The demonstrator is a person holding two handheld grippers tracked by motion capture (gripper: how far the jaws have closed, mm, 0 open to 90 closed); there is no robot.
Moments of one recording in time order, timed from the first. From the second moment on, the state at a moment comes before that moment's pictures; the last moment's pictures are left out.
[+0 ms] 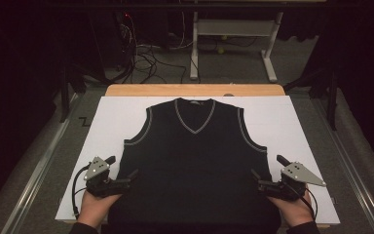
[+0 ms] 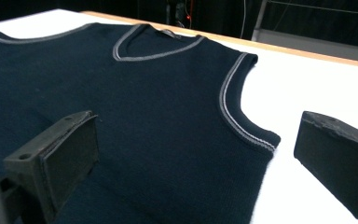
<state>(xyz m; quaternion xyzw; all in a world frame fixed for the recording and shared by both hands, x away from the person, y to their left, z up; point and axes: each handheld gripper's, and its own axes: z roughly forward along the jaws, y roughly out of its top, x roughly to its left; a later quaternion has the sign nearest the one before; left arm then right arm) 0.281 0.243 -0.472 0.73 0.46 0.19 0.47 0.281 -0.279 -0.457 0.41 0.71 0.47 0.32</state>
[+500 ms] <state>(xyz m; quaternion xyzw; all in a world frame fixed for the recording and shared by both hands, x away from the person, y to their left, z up) 0.317 0.258 -0.480 0.74 0.54 0.16 0.37 0.318 -0.273 -0.457 0.47 0.74 0.39 0.28</state>
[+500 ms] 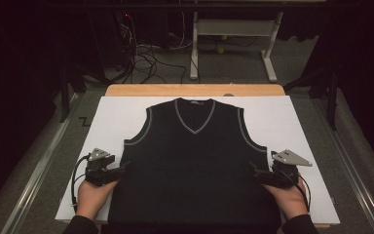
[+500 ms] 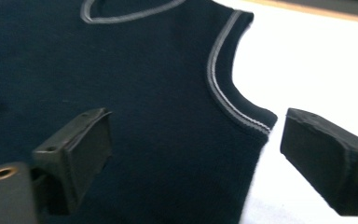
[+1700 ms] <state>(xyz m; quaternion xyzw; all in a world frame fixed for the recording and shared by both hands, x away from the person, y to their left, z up) 0.310 0.269 -0.476 0.75 0.50 0.14 0.40 0.326 -0.286 -0.465 0.49 0.76 0.35 0.24</state>
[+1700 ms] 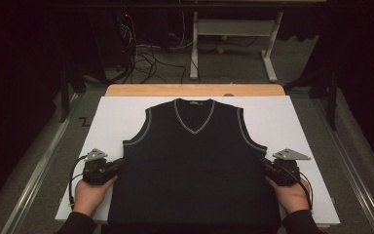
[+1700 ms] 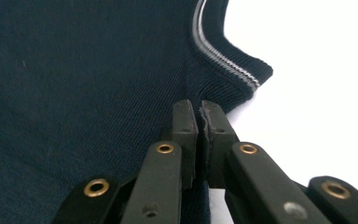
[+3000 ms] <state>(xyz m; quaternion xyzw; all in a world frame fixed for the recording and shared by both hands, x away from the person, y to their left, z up) 0.208 0.282 -0.470 0.79 0.44 0.11 0.41 0.218 -0.311 -0.459 0.41 0.78 0.41 0.22</state>
